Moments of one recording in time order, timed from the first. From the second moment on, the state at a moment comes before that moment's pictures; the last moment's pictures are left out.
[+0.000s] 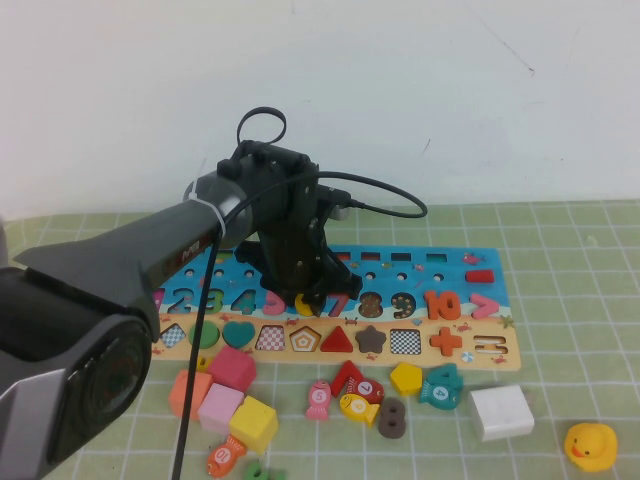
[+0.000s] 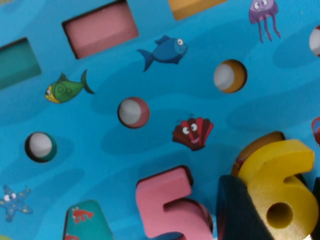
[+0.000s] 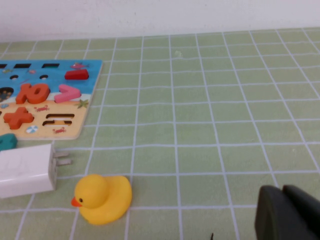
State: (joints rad) right arm 0.00 -0.01 0.02 -0.05 0.41 0.08; left arm -0.46 2.34 -1.95 -0.01 1.00 -0.08
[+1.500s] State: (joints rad) right arm 0.00 -0.01 0.02 -0.05 0.41 0.08; left arm -0.46 2.00 -1.86 0.01 1.10 0.05
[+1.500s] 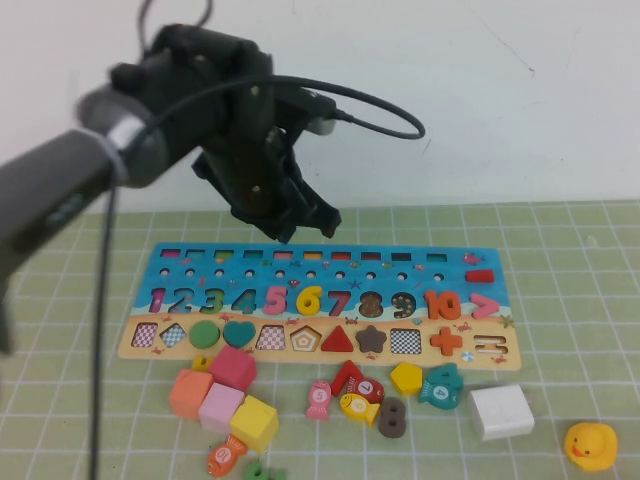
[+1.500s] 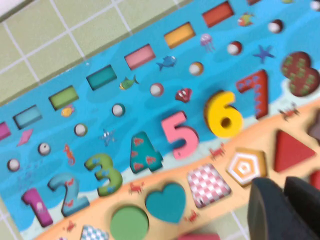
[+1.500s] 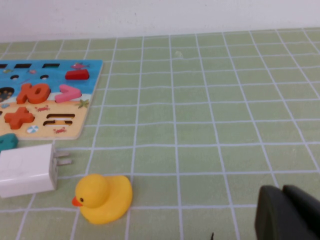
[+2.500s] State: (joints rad) right arm 0.00 -0.01 0.02 -0.05 0.41 0.08; left arm -0.46 2.18 -1.72 -0.19 0.68 0.07
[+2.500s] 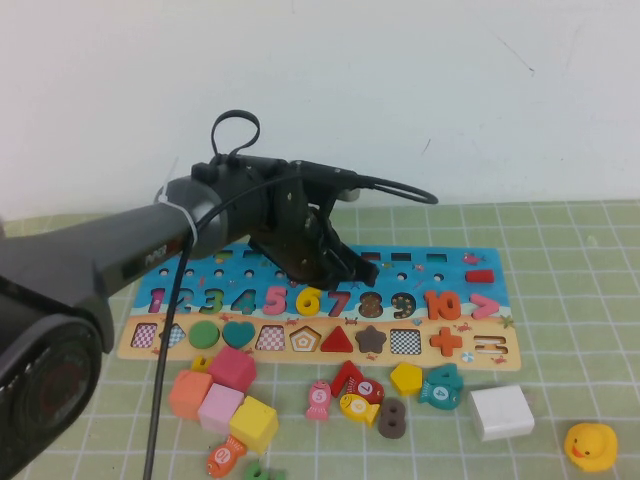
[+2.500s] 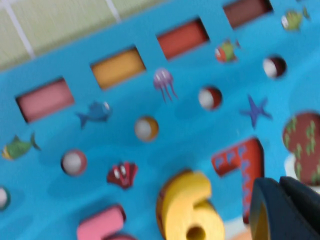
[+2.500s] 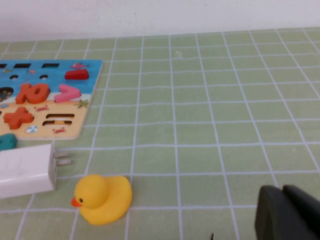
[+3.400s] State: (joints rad) right arm 0.00 -0.01 0.02 -0.05 0.41 0.08; left arm -0.45 2.18 -1.72 -0.13 0.66 0.02
